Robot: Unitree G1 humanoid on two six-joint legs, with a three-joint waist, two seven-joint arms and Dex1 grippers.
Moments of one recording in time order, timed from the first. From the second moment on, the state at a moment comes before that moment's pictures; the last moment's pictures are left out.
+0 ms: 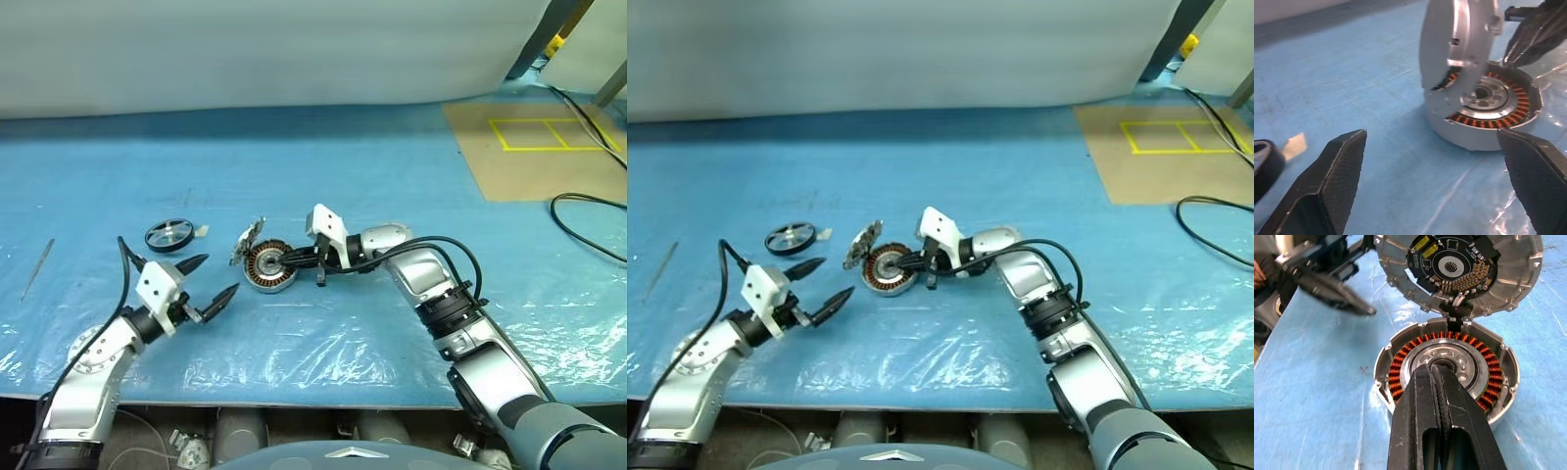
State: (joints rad) left arm 0.13 0.55 0.15 -0.10 -0.37 -0.02 -0.81; right arm -0.65 -0.27 0.37 0.22 0.12 0.39 1.12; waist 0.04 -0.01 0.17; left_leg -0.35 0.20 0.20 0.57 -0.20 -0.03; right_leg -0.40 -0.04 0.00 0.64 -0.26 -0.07
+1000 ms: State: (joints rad) left arm -0.90 0.89 -0.08 1.10 0.05 -0.47 -1.28; right arm -0.57 -0.40 0.35 0.05 0.15 0.50 1.11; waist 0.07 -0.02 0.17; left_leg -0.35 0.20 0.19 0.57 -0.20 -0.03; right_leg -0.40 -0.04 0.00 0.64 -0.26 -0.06
